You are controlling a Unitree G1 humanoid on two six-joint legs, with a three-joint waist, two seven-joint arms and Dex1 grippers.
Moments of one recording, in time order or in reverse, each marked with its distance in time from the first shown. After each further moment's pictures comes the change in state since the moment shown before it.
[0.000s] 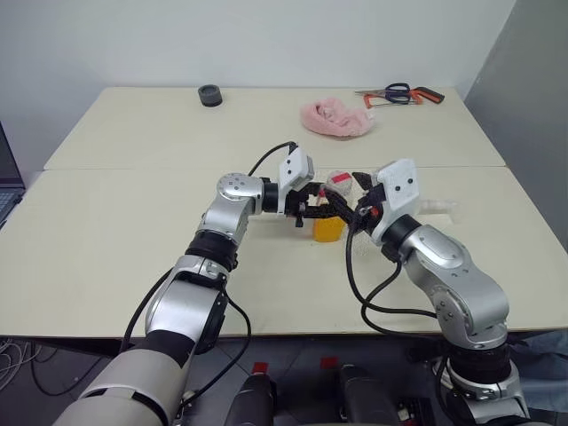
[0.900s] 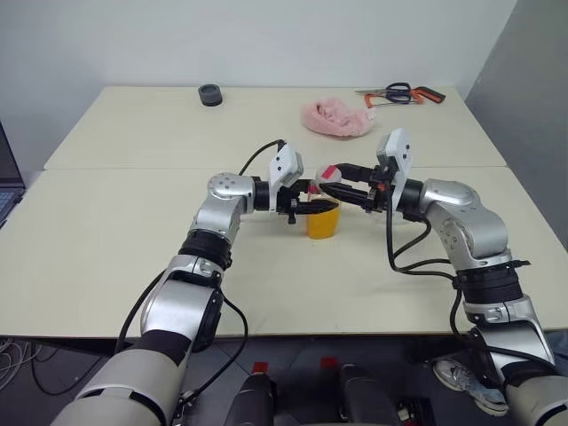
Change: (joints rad) left arm -0.003 0.002 0.031 0.023 0.008 0.001 -0.006; right arm -0.303 -0.185 -0.045 0.602 0.124 -0.283 0.650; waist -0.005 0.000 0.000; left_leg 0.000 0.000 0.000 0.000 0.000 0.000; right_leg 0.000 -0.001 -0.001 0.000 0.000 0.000
